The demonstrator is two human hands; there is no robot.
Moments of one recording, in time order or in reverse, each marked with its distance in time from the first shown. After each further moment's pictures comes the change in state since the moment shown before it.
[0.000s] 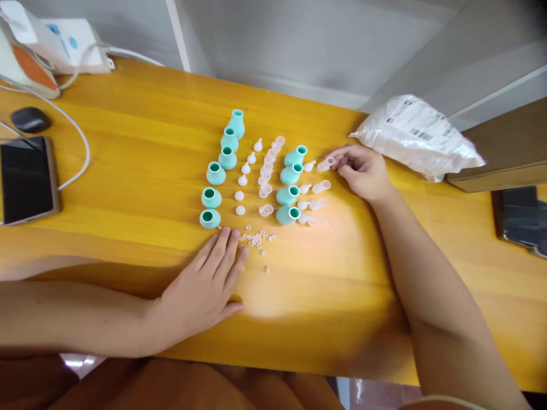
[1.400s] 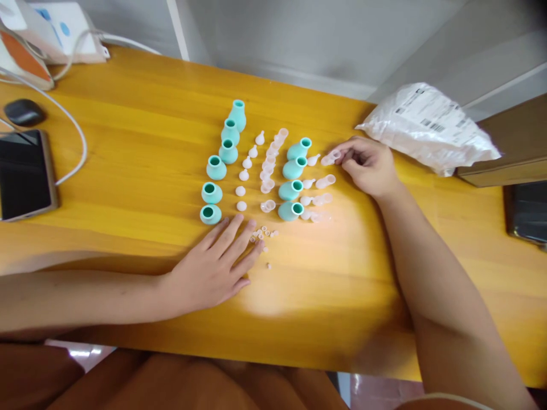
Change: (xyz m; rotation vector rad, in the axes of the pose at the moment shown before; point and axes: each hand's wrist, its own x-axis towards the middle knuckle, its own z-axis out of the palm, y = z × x) left_hand 0.021 -0.017 0.003 -0.045 0.093 0.093; right_hand -0.002 -0.007 0.000 -0.062 0.013 -0.020
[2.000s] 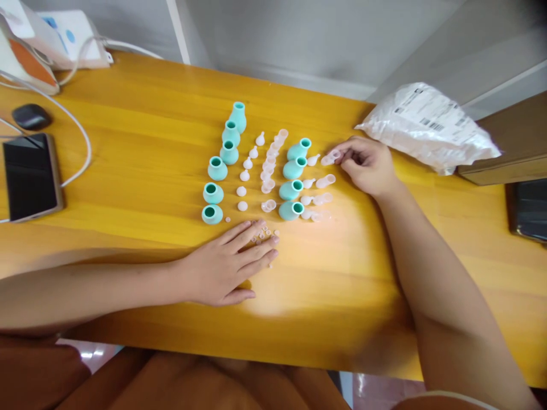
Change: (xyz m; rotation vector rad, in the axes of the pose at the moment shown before) left_hand 0.014 -0.017 0.008 -0.244 -0.078 0.221; right_hand 0.000 -0.004 0.000 -0.047 -0.012 -0.044
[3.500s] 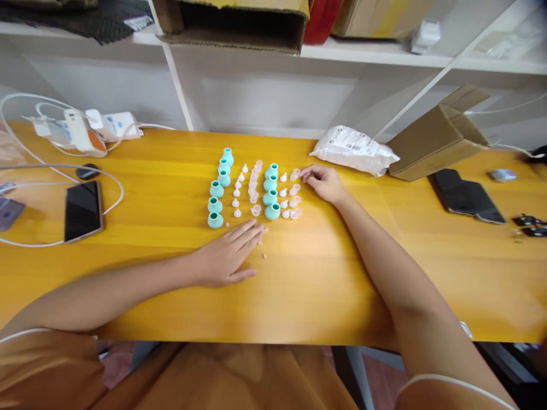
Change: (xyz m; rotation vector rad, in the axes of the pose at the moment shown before) left_hand 0.000 -0.022 0.010 -0.211 0.079 -0.009; right_hand -0.005 0.008 0.019 0.142 0.159 0.112
